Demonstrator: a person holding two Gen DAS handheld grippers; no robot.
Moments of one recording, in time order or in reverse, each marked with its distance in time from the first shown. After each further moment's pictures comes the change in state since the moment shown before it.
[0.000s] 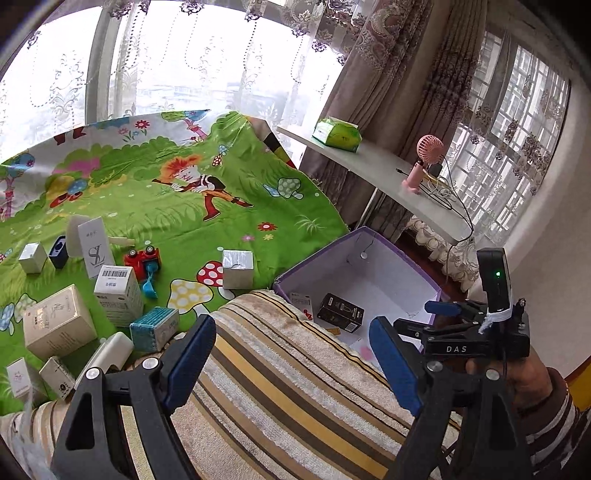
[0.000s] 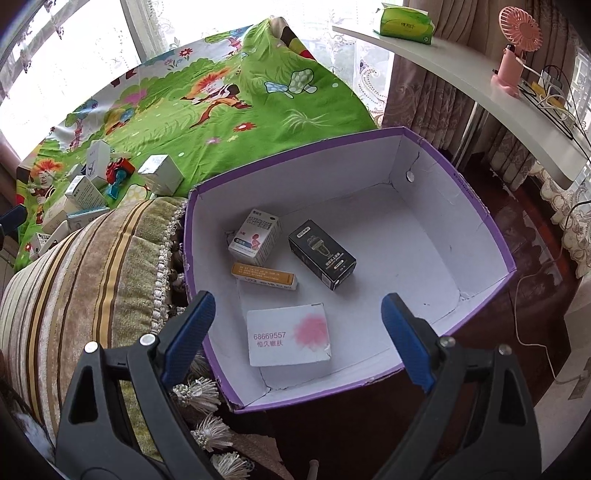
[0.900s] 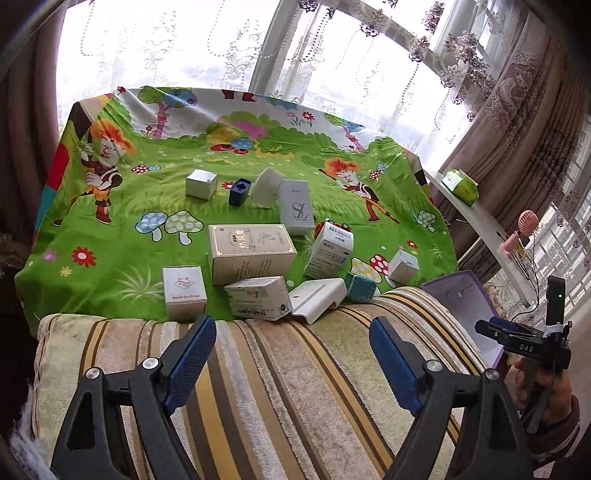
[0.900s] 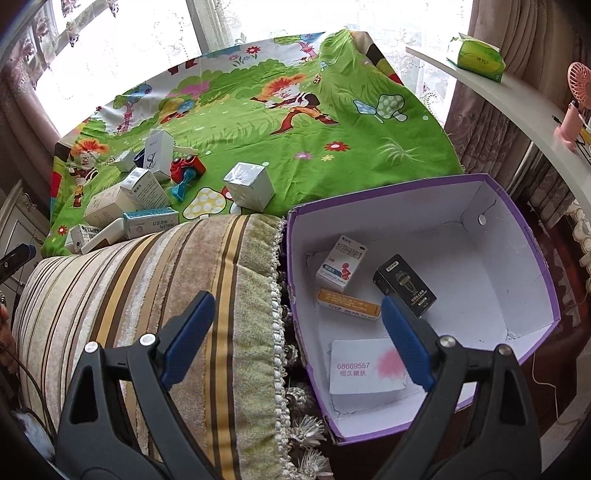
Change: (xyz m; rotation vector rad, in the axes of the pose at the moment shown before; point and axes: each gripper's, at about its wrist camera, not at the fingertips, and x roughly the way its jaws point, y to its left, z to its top) left arm -0.095 0.152 -0.071 -0.353 -0.063 0.297; right arm 0.006 0.087 0.024 -0.126 -0.021 0.121
